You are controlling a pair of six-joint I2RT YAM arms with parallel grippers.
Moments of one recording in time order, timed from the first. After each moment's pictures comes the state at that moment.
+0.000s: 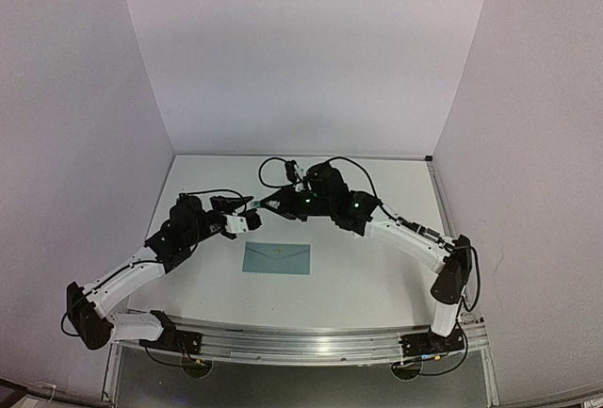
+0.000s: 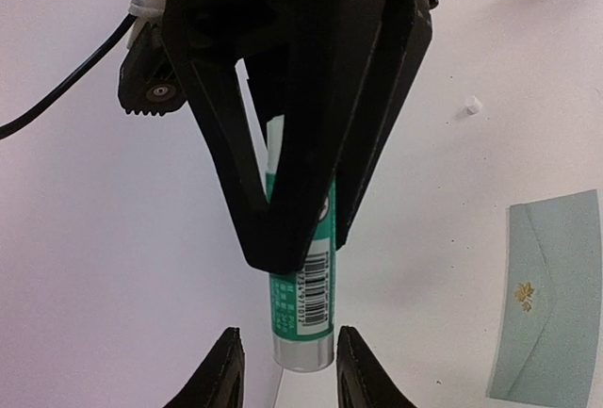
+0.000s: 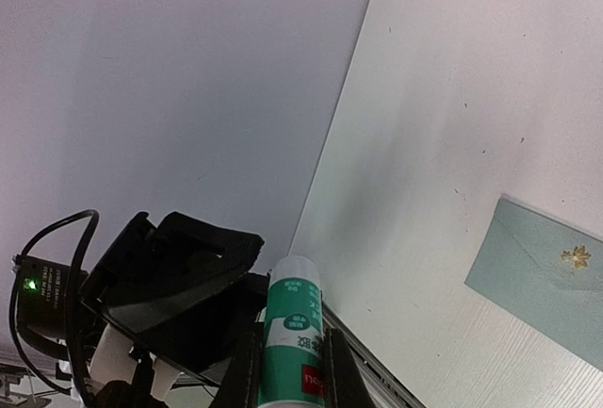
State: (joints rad) left arm -0.69 1.16 0.93 0.03 0.19 1.05; right arm 0.92 1.90 1.84 -0.33 -0.33 0.99
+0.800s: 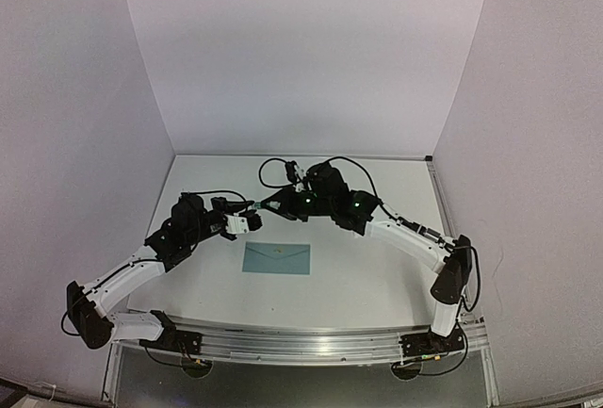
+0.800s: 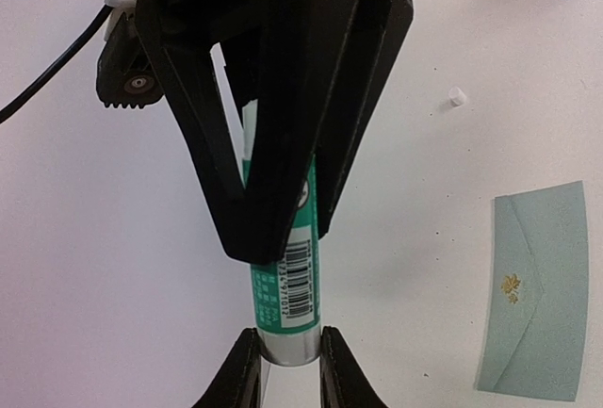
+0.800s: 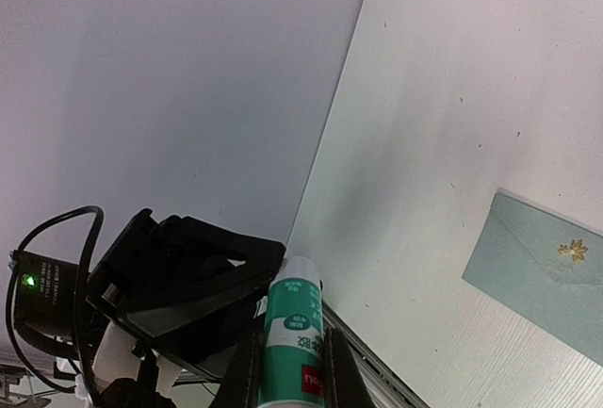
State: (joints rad) left arm -0.69 1.17 0.95 -0.04 0.20 1.05; right arm 0.92 1.90 1.85 -0.35 -0.34 0.99
